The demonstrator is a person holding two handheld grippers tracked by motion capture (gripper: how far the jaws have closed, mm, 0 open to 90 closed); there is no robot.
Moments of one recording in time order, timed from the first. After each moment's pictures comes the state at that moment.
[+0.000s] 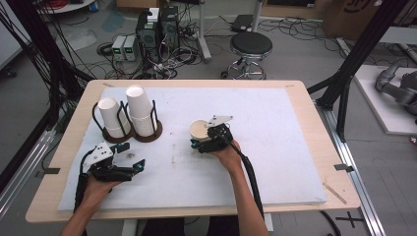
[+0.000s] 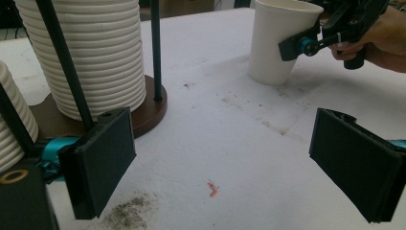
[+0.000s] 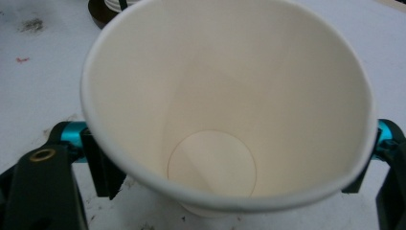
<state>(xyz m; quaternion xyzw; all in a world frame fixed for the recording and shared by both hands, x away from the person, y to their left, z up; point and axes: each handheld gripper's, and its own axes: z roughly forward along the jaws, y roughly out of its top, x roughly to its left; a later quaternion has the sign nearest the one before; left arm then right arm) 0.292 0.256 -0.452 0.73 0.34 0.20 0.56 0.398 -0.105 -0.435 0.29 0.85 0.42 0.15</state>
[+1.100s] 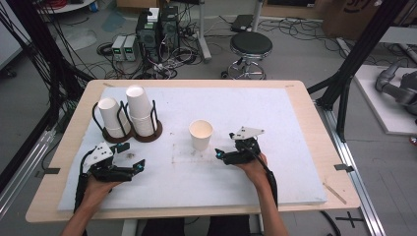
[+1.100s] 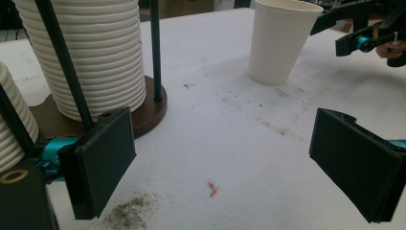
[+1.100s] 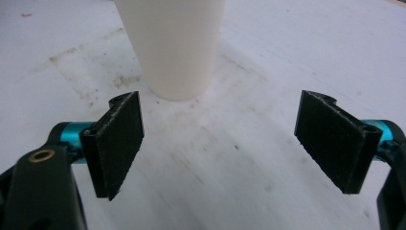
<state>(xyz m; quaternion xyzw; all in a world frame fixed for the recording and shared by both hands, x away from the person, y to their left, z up) 0.291 0.256 -0.452 0.73 0.34 0.20 0.56 0.357 -0.183 -0.436 0.31 0.83 0.42 0.17</state>
